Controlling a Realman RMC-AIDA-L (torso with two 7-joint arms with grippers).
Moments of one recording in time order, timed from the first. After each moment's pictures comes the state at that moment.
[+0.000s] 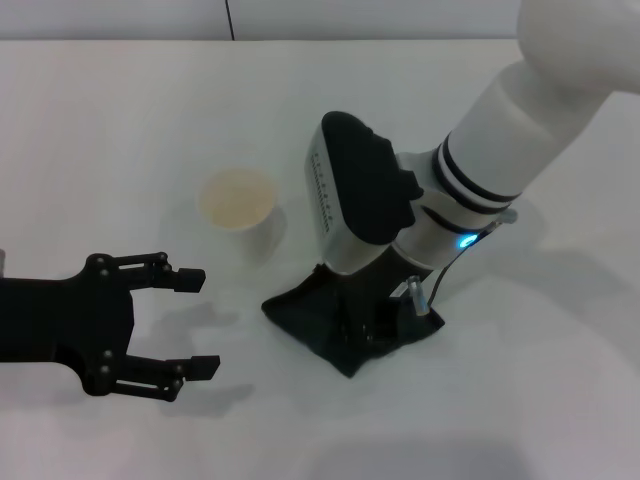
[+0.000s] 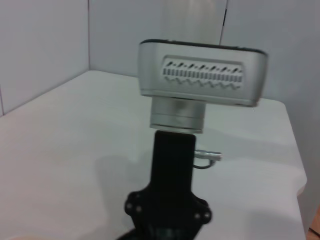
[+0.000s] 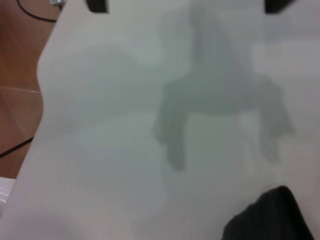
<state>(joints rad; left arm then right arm) -0.25 -2.08 0.93 1.22 1.94 1.87 -1.49 0.98 2.03 -1.96 -0.88 -2.04 -1.19 1.98</state>
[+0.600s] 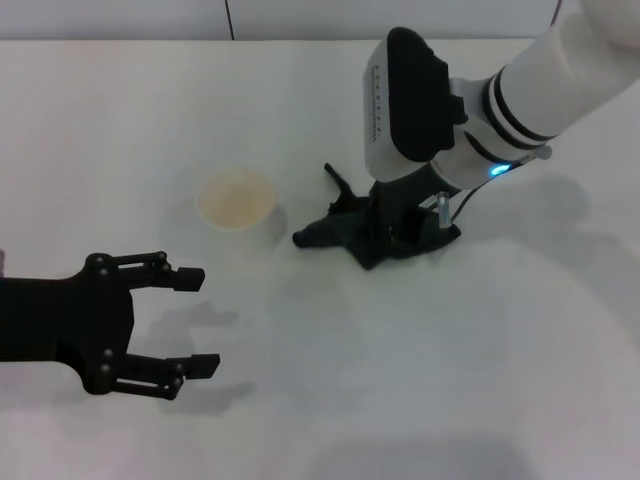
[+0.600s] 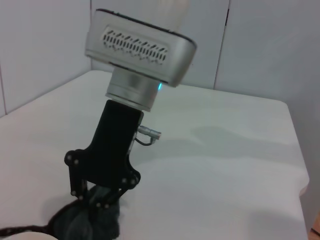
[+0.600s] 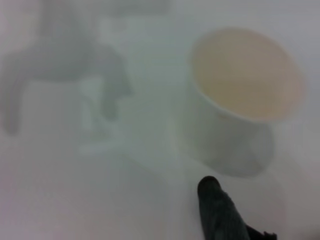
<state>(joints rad) -0.25 -2.08 0.93 1.22 1.94 1.87 -1.49 0.98 2.02 -1.74 -0.73 -2.16 -1.02 1.87</state>
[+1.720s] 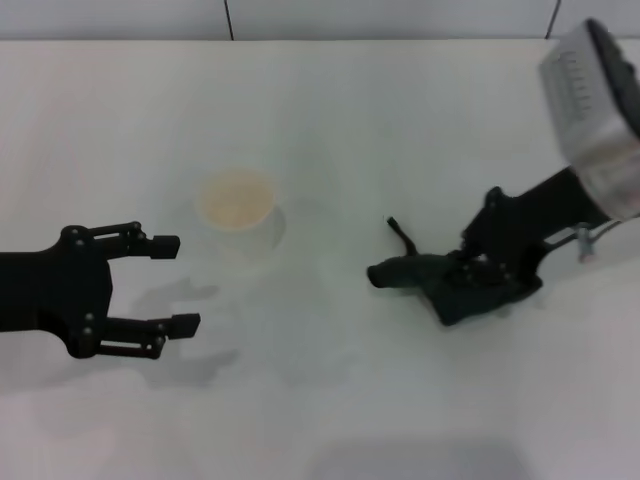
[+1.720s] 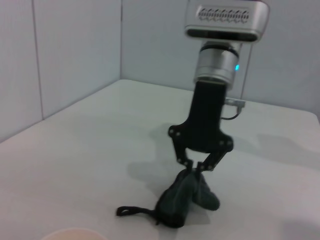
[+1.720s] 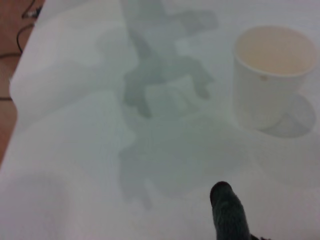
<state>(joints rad) -0.29 -2.05 0.85 1.13 1.94 1.84 -1.46 0.72 2.00 -1.27 -0.94 -2.21 -1.51 1.64</state>
